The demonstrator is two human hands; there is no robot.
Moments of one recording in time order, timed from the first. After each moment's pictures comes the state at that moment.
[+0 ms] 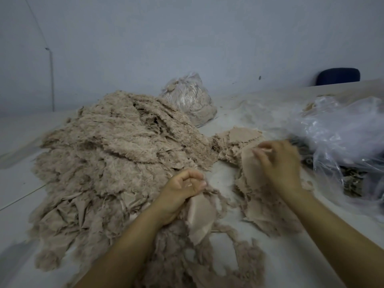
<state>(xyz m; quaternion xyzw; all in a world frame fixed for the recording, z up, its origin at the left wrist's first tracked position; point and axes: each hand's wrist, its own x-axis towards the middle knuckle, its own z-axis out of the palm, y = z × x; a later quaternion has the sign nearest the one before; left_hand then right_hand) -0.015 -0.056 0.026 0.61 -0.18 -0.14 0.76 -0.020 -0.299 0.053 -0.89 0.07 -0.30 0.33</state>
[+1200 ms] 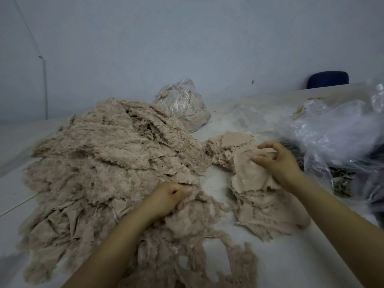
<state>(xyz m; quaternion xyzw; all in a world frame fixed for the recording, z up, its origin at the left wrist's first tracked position) 0.002 -0.042 0.031 0.89 -0.17 -0.09 0.41 -0.003 -0.344 0.045 -0.80 0.08 -0.20 0.57</state>
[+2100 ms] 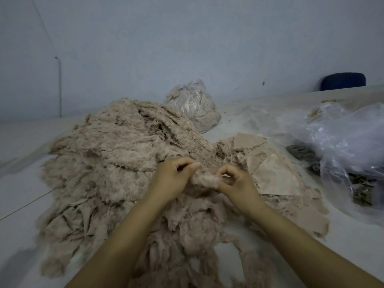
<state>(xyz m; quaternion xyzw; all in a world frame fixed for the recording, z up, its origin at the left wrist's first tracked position) 0.000 -0.047 0.076 0.84 -0.22 0.13 0.48 -0.018 -0.221 0.028 -0.76 -0.12 -0.12 0.63</state>
